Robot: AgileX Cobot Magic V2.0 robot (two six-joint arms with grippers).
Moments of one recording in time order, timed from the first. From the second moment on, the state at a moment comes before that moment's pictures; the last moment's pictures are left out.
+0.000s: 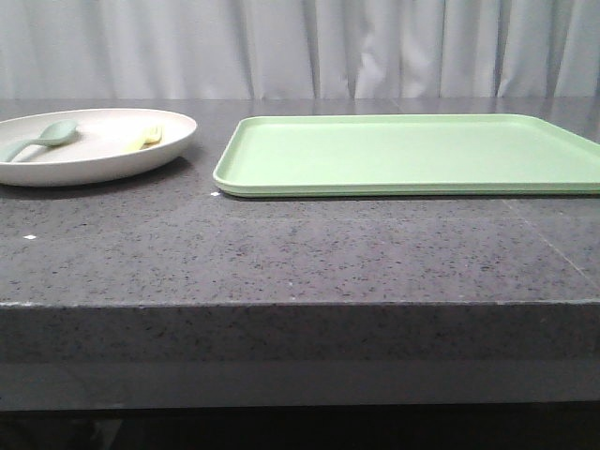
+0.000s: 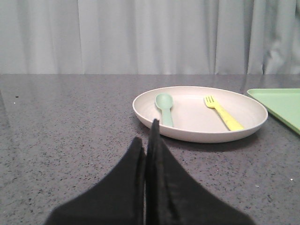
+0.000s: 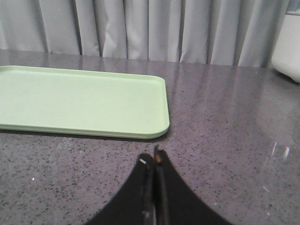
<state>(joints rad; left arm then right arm) -0.04 -0.01 0.01 -0.10 0.04 0.10 0.00 -0.01 0.03 0.01 0.06 -0.02</state>
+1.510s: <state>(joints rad) -0.04 0.24 -0.63 -0.17 0.44 0.10 0.00 0.21 -0.55 0.02 0.44 -0.02</state>
